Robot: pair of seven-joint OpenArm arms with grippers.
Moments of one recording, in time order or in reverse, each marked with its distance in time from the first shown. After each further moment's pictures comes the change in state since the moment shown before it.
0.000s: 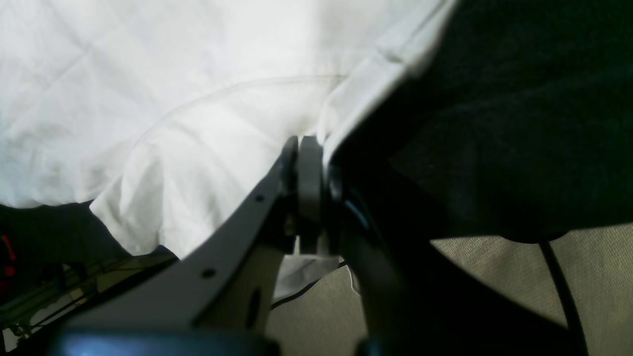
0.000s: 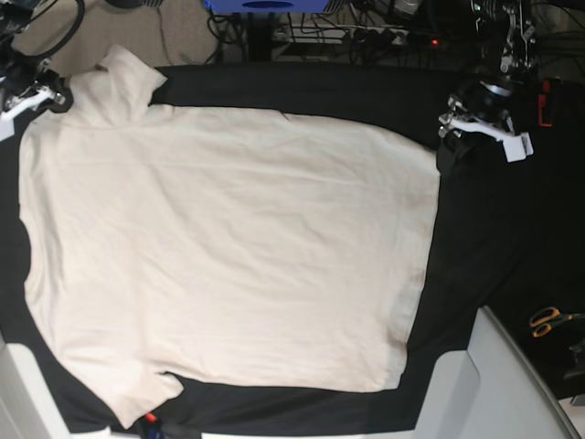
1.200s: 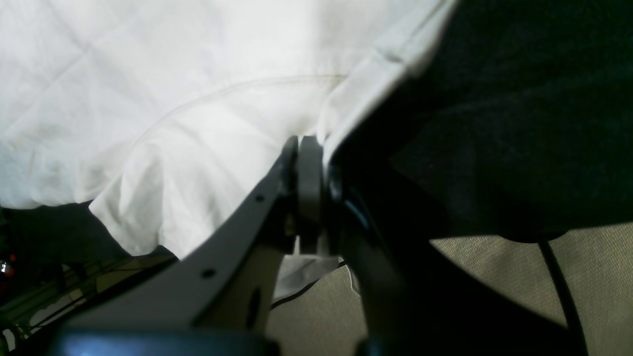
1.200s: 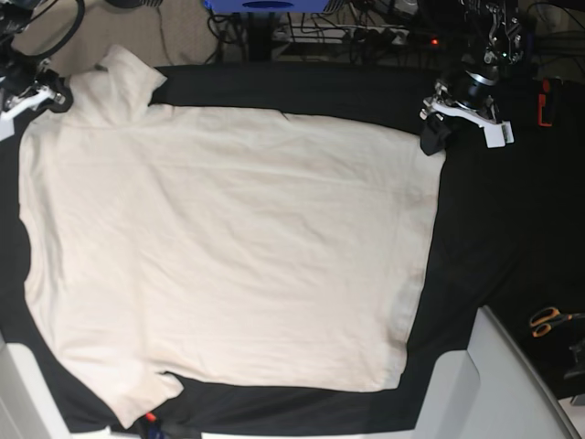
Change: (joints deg) left arm -0.3 1.9 -0.3 -7.4 7.3 -1.2 -2.2; right arm 0.0 0.0 0.0 0.0 -0.1 0.0 0.0
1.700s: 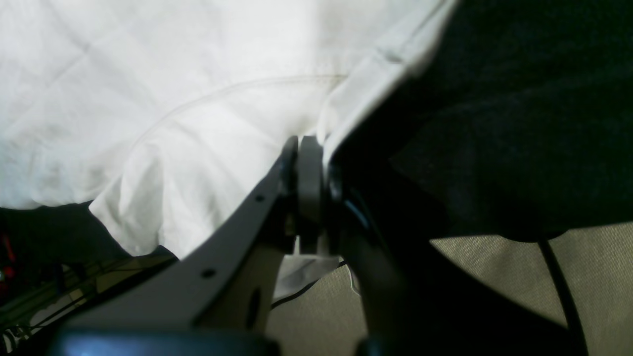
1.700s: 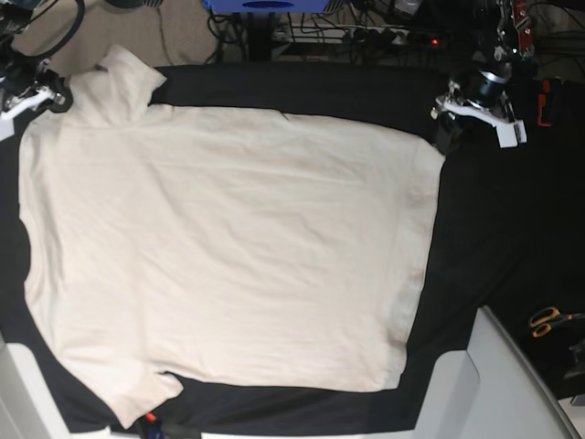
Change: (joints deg) left arm 2.1 0.5 -3.4 7.0 1.3 1.1 2.2; right arm 0.1 0.0 0.0 0.0 0.0 0.0 -0.2
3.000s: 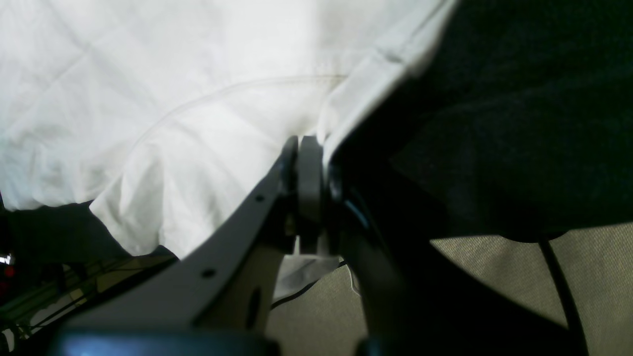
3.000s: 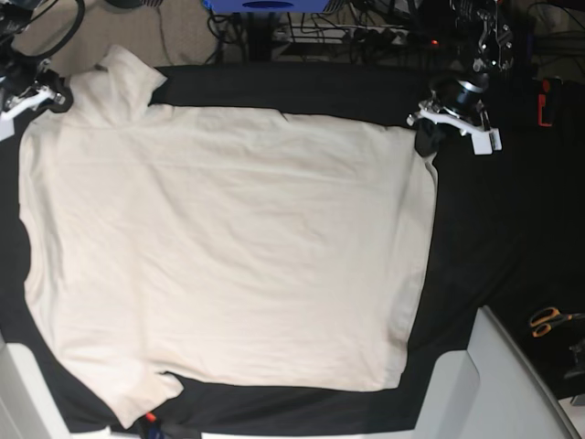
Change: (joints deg) left arm -2.6 0.3 6.4 -6.1 -1.4 1.5 -1.5; right arm -0.1 0.0 0.0 0.0 0.0 0.0 0.2
